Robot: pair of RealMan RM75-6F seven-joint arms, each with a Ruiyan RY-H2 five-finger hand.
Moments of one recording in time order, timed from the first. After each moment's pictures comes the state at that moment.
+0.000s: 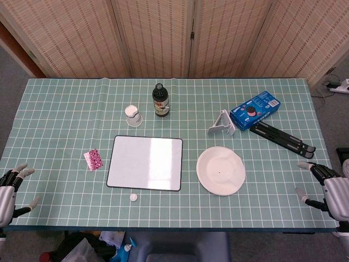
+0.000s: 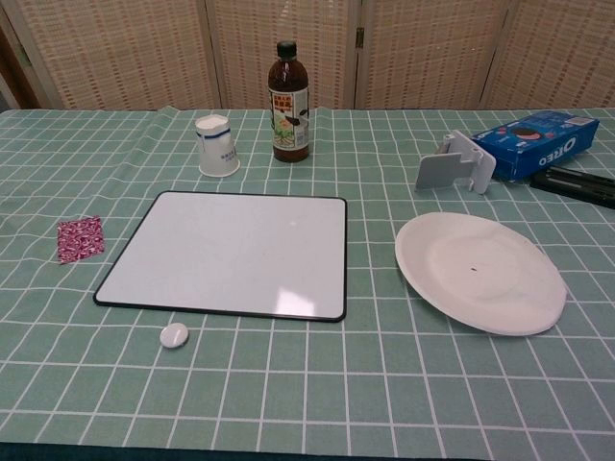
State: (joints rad) left arm -0.06 -1.05 -0.06 -1.76 1.45 1.51 0.08; right arm 0.06 -1.01 0.03 -1.63 -1.60 1.55 0.26
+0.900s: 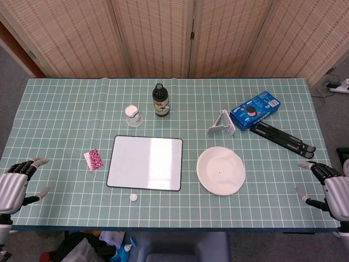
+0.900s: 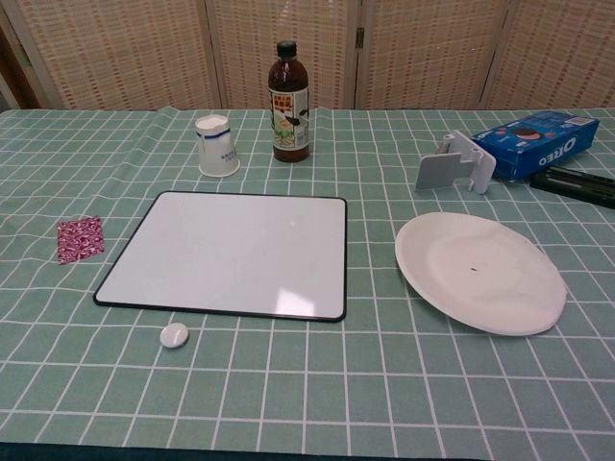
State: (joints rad) left arm -0.18 -1.01 -0.09 -1.70 1.55 1.42 0.01; right arm 0.06 -0.98 0.03 -1.66 -1.62 1.56 0.24
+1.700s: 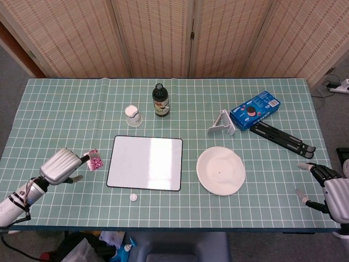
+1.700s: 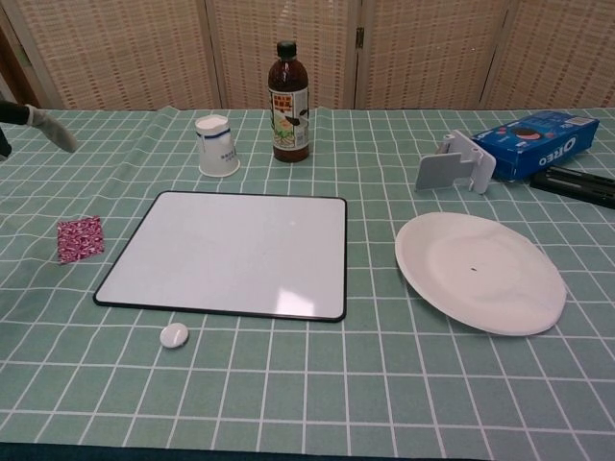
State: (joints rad) left arm -0.59 -1.03 -0.04 -1.41 1.85 1.06 -0.16; right arm 0.05 -0.96 0.03 -1.70 -1.62 1.56 0.21
